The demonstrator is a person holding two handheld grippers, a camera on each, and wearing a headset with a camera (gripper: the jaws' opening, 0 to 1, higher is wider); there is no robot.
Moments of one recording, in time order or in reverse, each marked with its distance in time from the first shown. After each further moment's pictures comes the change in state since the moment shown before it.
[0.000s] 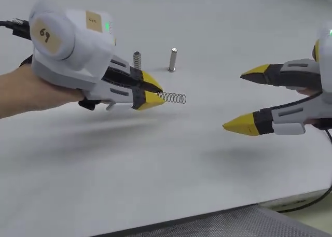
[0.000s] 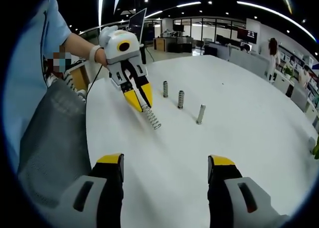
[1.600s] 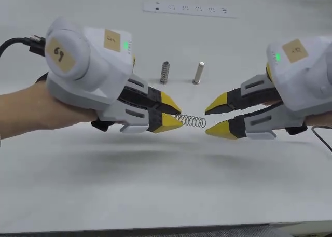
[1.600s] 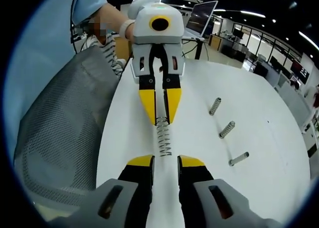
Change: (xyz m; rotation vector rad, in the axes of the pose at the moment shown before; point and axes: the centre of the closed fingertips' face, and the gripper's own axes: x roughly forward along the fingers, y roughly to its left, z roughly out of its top) left arm -0.021 -0.031 0.008 -0.043 -0.047 0.023; right arm 0.046 0.056 0.036 -0.398 0.109 0.282
